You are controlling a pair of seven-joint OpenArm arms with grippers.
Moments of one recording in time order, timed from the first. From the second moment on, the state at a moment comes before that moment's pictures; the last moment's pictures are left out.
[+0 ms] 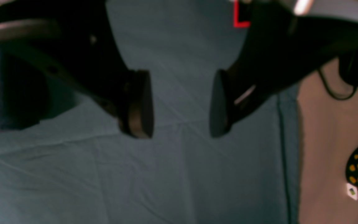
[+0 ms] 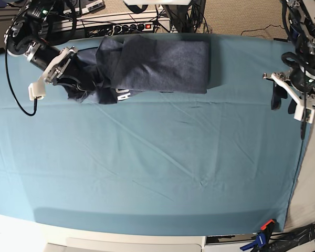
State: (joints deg) left arm 17.9 -15.0 -31.1 120.7 -31.5 -26.1 61.3; right arm -19.5 10.5 38.8 111.2 81.1 39.8 -78.4
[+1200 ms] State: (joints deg) left arm 22.5 -14.5 -31.3 120.7 -37.7 -27.6 63.8; right arm -14.6 4.3 0.9 111.2 51.8 39.8 -73.6
